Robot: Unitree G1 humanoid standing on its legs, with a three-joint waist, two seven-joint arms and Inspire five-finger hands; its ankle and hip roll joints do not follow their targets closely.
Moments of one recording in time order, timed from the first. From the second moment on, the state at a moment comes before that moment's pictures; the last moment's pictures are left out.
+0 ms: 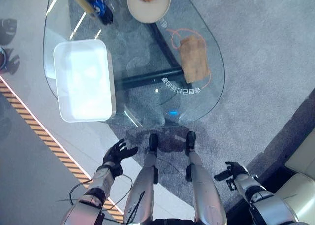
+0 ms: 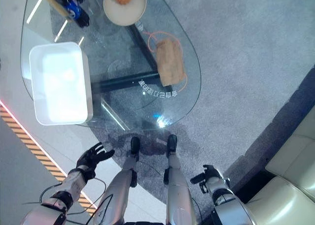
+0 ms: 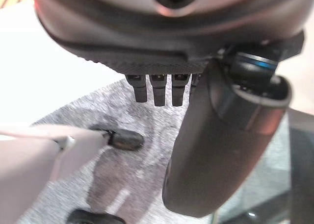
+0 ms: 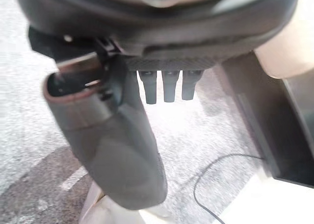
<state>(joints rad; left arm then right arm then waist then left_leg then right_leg) -0.44 0.33 -0.22 1.13 -0.72 -0.16 -0.06 -0.50 -0.36 0.28 1.30 0.09 0.14 -0.16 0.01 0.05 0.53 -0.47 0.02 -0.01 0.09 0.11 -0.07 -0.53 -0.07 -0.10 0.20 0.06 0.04</state>
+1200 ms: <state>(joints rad) -0.46 0.37 -0.26 1.10 -0.76 -0.15 -0.05 -0.85 -0.55 0.25 0.98 0.36 -0.14 -0.49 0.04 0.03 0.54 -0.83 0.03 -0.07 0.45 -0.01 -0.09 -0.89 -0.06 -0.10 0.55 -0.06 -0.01</state>
